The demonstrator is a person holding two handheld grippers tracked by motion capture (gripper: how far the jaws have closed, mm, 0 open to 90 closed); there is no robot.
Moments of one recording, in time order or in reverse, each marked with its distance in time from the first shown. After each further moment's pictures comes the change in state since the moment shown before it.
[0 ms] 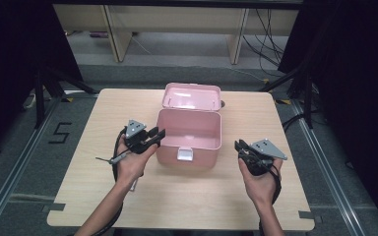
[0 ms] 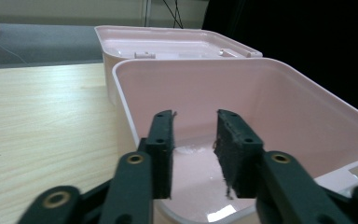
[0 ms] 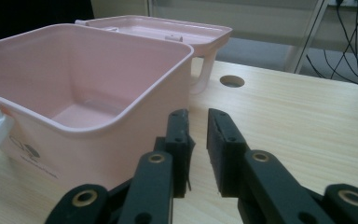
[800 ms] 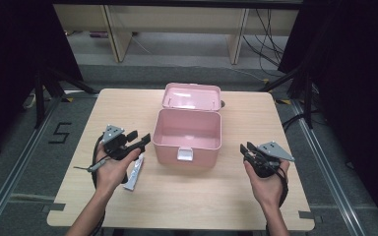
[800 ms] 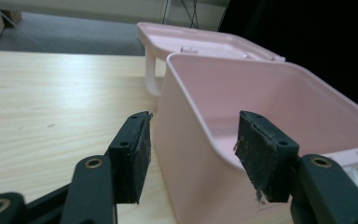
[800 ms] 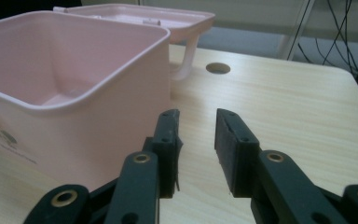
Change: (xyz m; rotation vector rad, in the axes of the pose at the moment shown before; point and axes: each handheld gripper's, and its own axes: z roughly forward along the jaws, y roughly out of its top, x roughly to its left) left arm 0.029 -0.008 -0.040 0.001 0.055 -0.082; right arm -0.020 -0.008 -0.006 0.030 -0.028 -0.008
